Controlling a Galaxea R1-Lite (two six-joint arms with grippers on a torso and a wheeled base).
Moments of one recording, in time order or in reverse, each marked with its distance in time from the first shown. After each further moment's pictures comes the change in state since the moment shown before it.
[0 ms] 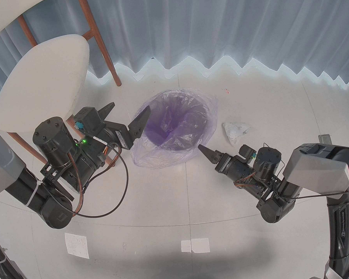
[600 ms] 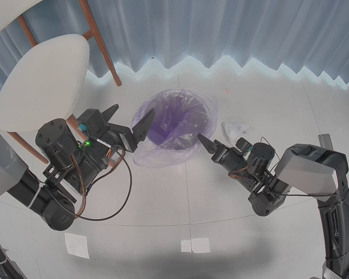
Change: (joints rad) left arm -0.018 0.007 0.002 0.000 0.000 0.000; right arm -0.016 0.092 -0.190 -0.007 -0.049 -0.010
